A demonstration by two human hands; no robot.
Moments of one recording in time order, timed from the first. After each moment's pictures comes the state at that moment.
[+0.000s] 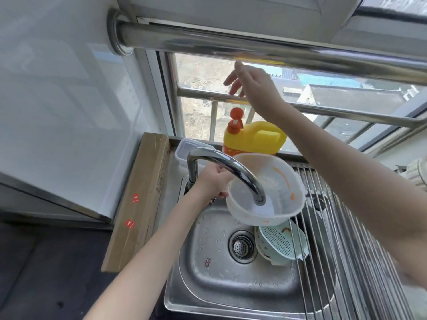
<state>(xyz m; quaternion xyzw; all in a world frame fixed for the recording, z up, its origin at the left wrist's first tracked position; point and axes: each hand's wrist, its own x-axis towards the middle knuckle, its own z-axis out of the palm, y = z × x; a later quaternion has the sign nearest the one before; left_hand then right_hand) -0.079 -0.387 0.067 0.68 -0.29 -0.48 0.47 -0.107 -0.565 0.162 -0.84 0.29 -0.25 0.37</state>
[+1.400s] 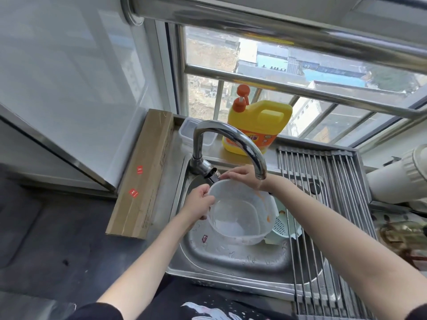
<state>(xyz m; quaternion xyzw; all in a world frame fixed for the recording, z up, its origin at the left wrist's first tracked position) -0.102 -0.300 -0.030 0.72 -0.21 -0.49 0.44 -0.208 -0.473 -0.002 -0.81 0.27 0.14 0.50</state>
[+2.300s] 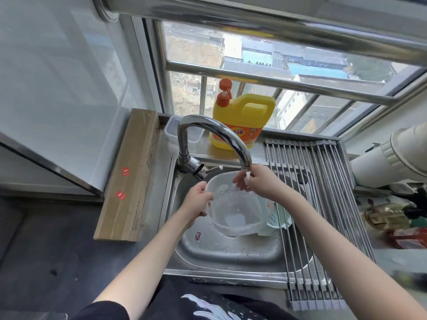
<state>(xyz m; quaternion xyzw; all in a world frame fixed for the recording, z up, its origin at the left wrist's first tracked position) -0.117 -0.316 -0.048 0.68 -0.17 -0.55 0.46 -0.252 -0.442 0.046 -0.76 0.45 0.04 0.47</state>
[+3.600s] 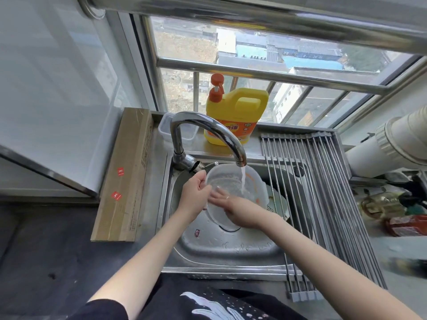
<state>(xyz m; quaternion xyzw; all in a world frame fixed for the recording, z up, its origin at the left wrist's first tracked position) -0.124 -0.315 -0.020 0.72 -0.33 -0.38 0.48 -0.265 -0.388 -0.013 -0.91 0.21 0.19 0.31</state>
